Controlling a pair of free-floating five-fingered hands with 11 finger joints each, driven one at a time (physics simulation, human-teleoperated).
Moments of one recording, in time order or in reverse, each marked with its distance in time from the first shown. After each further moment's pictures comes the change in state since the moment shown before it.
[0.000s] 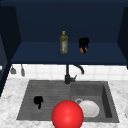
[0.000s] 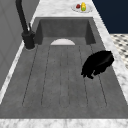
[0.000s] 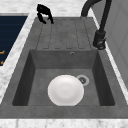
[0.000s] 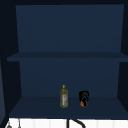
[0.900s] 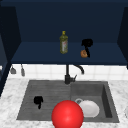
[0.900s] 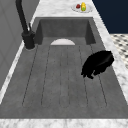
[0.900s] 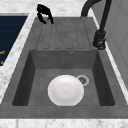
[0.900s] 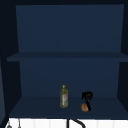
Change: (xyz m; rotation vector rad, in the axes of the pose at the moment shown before) left hand 0.000 0.000 0.000 0.000 0.000 0.000; right hand -0.021 0.004 0.043 -0.036 -0.016 -0.025
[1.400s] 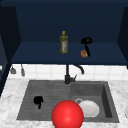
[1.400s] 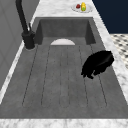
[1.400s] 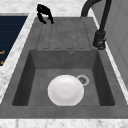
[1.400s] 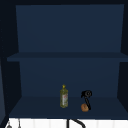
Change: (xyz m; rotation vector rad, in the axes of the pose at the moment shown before) left hand 0.000 0.000 0.000 0.000 0.000 0.000; right hand -0.005 -0.006 -0.049 0.148 -0.007 -0.008
